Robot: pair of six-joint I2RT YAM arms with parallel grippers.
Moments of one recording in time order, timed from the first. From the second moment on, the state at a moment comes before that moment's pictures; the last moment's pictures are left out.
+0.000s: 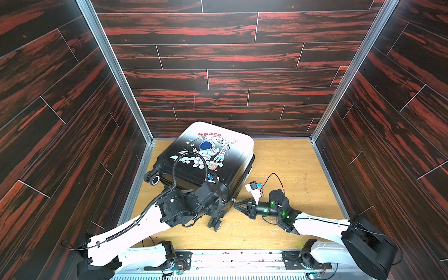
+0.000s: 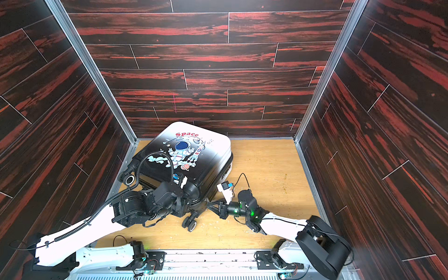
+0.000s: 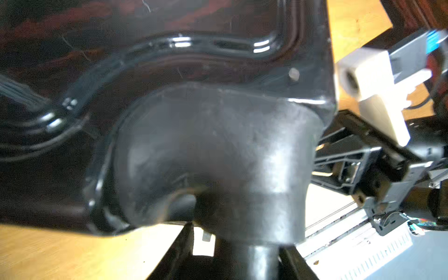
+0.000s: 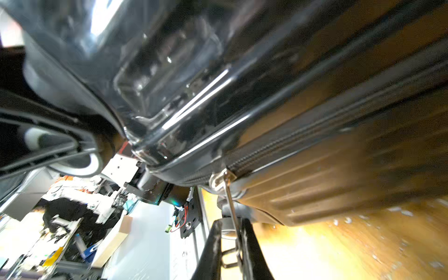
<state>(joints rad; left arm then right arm) -1.04 1.07 1.17 -1.06 -0.27 -0.65 0.81 1.26 0.37 0.64 -0.55 0.65</state>
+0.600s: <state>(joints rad) -1.04 0.98 1.11 -1.09 -0.24 -0.66 0.79 1.30 0.62 0.14 -0.12 0.45</state>
